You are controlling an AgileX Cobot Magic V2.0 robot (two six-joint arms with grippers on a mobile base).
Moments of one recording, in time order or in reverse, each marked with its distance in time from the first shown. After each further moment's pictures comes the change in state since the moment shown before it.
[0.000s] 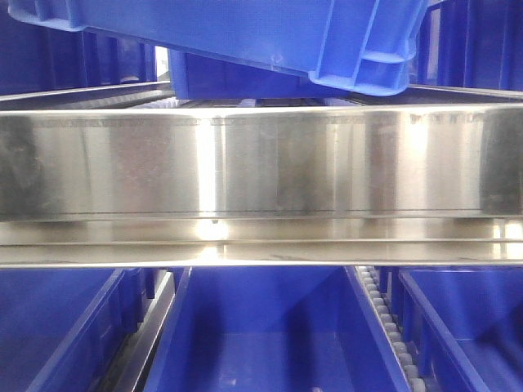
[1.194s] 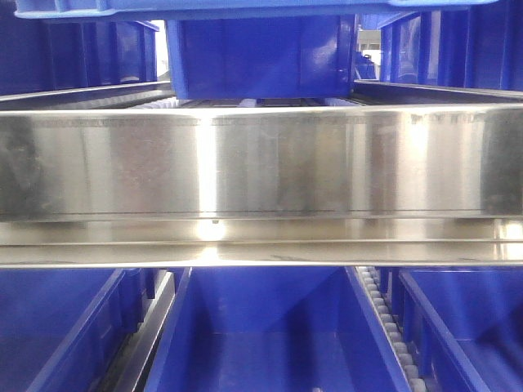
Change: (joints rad) left arm 0.006 0.000 0.000 0.024 0.155 -0.025; right arm 0.000 0.000 0.000 0.006 -0.247 -0.009
